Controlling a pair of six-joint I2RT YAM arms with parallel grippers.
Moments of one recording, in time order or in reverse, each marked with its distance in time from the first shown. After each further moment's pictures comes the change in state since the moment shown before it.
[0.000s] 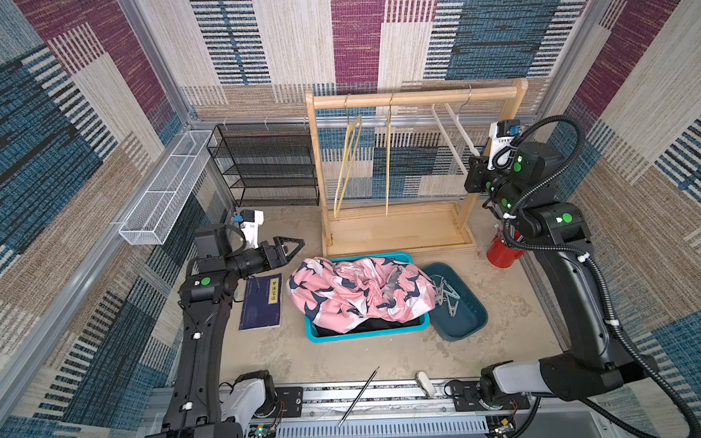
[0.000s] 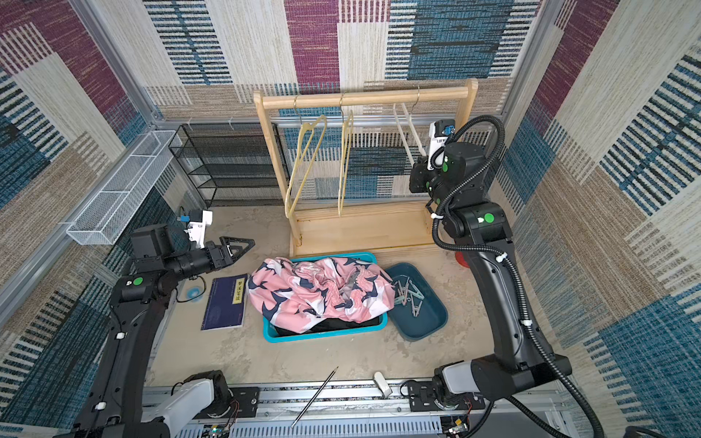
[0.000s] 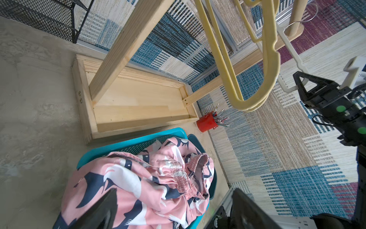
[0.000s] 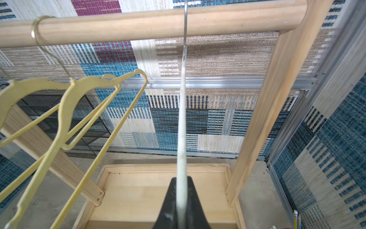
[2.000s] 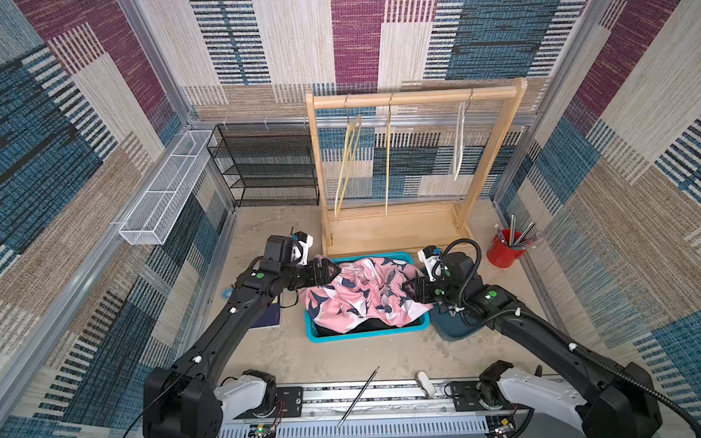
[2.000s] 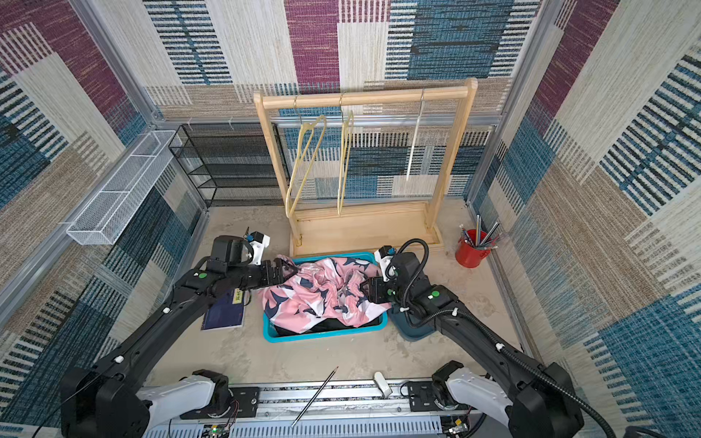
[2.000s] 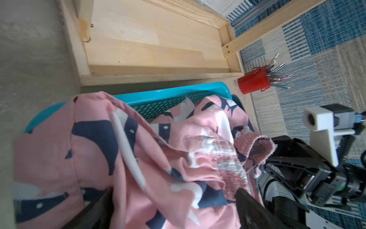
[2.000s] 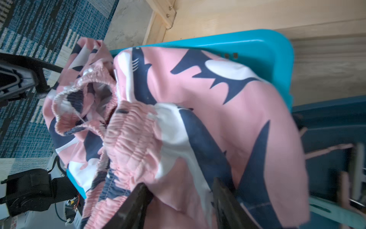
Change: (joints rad) left arm -0.462 0.138 -0.200 0.165 -0.417 -0.109; right arm 0.362 -0.348 -1.179 0.324 -0.377 0.395
